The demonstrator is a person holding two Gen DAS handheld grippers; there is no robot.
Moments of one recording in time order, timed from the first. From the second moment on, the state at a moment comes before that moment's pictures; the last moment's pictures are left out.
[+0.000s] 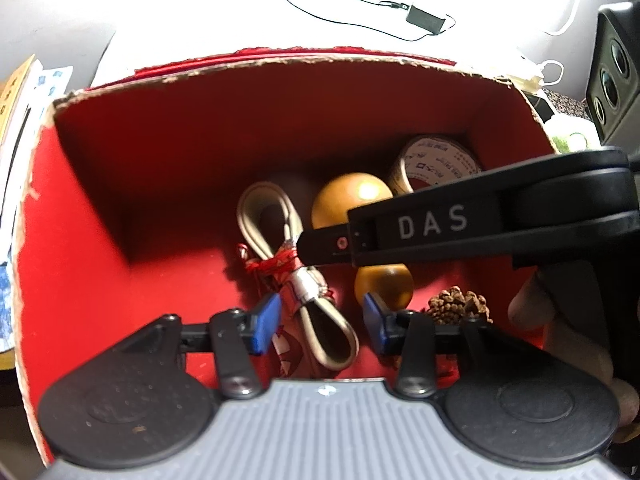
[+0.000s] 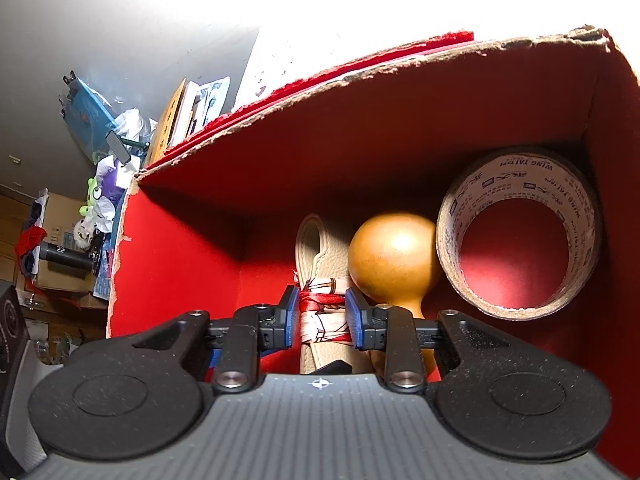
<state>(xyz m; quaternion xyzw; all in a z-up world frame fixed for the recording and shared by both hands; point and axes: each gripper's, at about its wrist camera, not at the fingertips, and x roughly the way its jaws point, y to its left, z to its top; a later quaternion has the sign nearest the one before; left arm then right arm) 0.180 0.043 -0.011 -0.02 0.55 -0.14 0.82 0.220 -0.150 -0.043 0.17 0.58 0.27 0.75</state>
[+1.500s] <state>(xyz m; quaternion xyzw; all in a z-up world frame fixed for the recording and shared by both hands) 0.183 0.026 -0.017 0.02 0.54 -0.08 0.84 0.221 -0.147 -0.042 0.17 0.55 0.26 0.78</state>
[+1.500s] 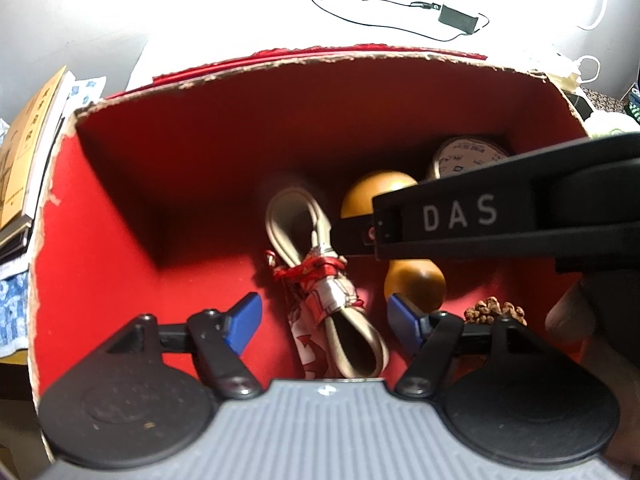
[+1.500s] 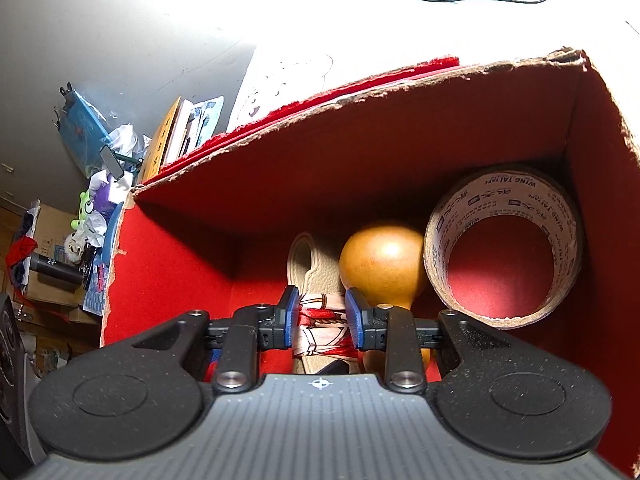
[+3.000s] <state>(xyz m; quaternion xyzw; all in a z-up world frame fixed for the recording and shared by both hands) 0.075 0.019 0.053 0.06 0.44 0.00 0.90 0.094 -0.181 0.028 0.13 0.37 0.21 0.89</state>
